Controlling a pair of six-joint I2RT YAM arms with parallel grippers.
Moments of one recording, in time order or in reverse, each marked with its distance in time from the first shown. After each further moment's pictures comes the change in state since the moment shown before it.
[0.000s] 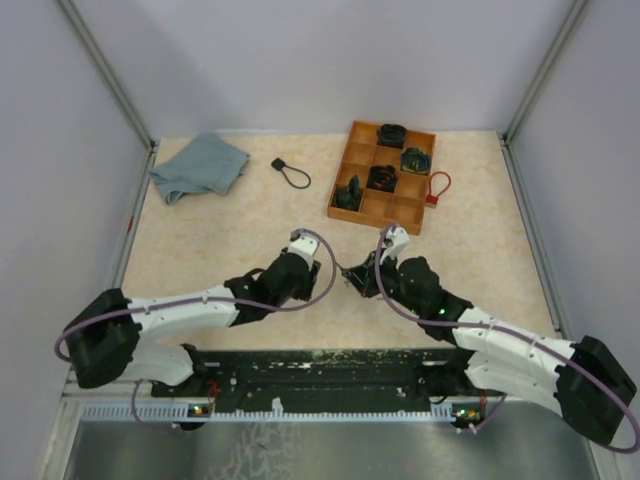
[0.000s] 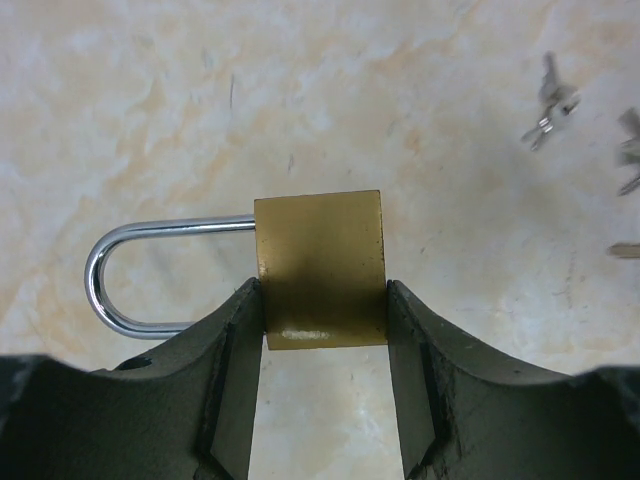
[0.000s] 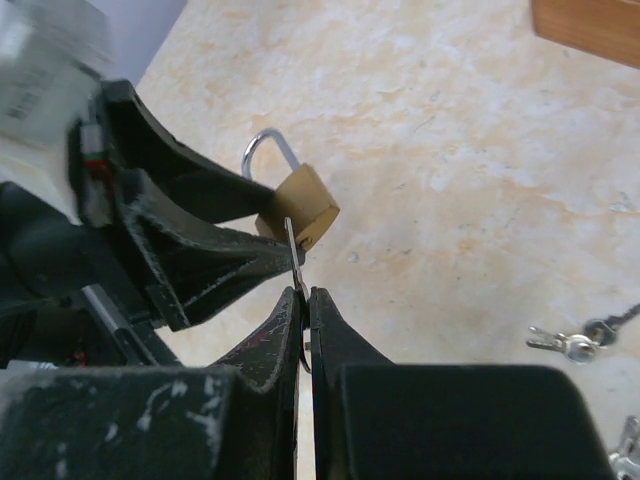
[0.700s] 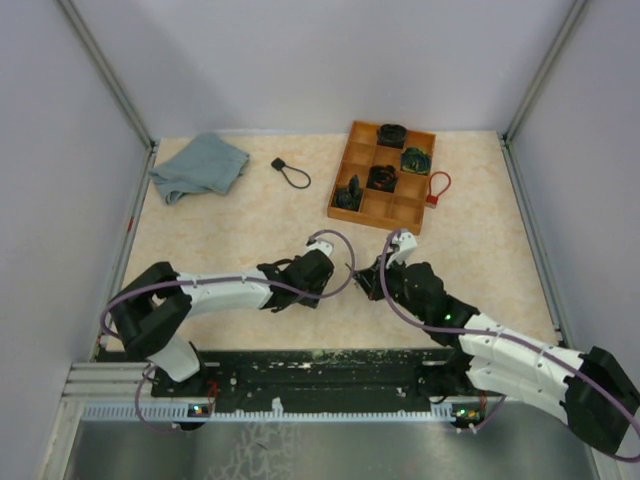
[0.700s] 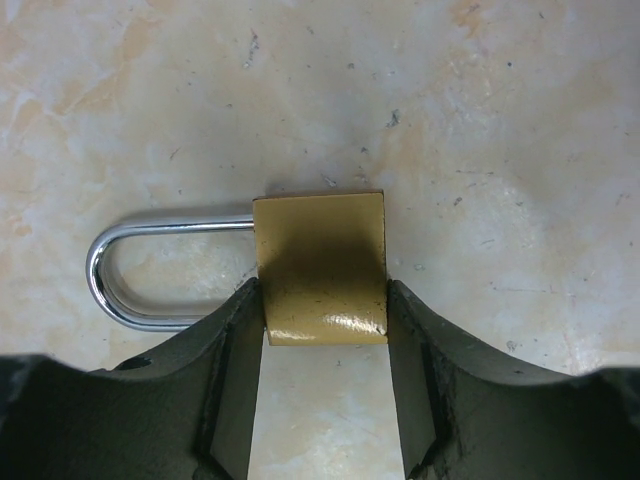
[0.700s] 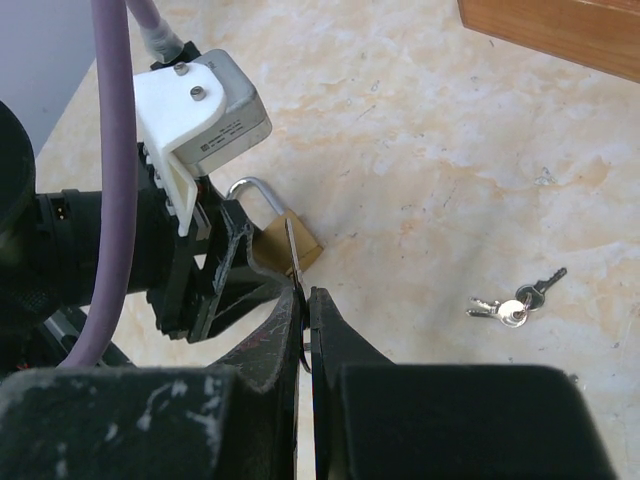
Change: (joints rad) left arm 0.010 0.338 0.220 -0.330 0.060 -0.175; right arm 0.000 -0.089 -0.039 -0.097 0.110 -0.043
